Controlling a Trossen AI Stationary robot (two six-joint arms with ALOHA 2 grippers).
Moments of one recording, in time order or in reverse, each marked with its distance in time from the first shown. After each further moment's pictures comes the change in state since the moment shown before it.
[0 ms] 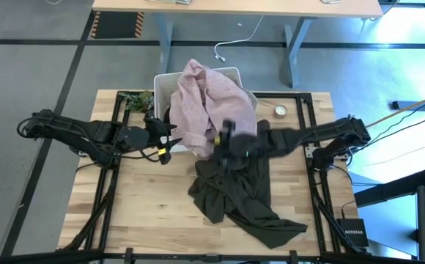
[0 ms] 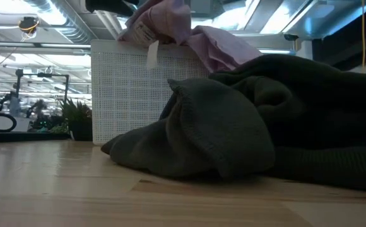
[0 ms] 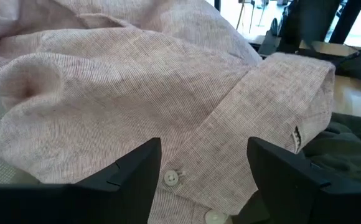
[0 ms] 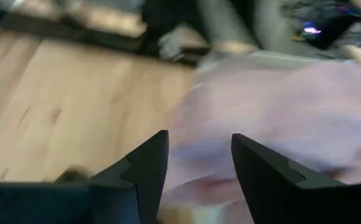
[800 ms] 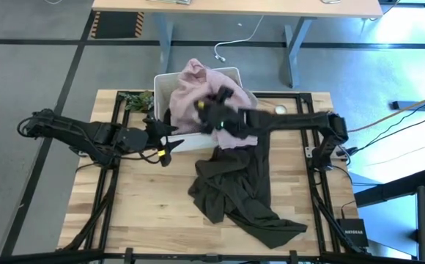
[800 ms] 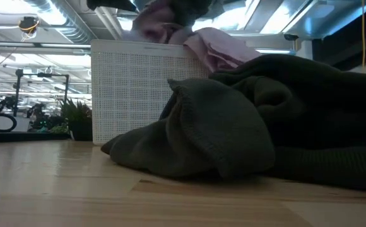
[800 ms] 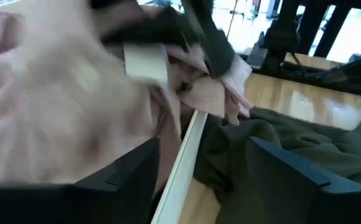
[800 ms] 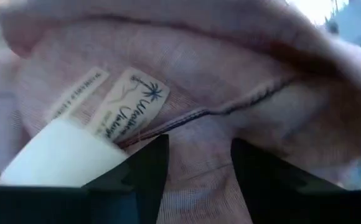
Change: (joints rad) left arm -0.027 0.006 0.000 0.047 0.000 -0.020; right arm -0.239 0.195 0.182 0.098 0.420 -0.227
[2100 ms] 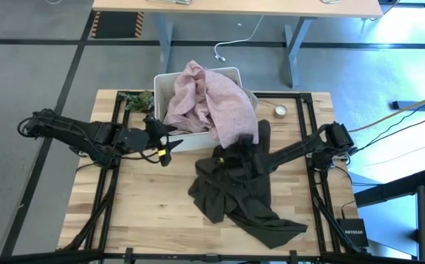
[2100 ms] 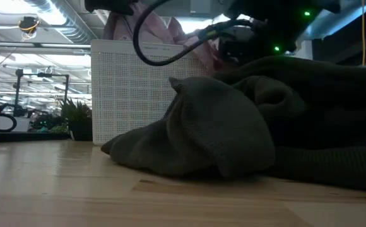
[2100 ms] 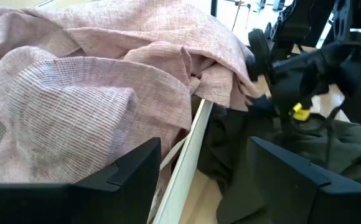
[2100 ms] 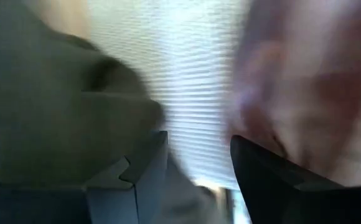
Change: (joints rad) left arm 0.003 0.000 0.000 -0.041 -0.001 -0.032; right arm 0.303 0.000 -0.508 -0.391 0.228 0.436
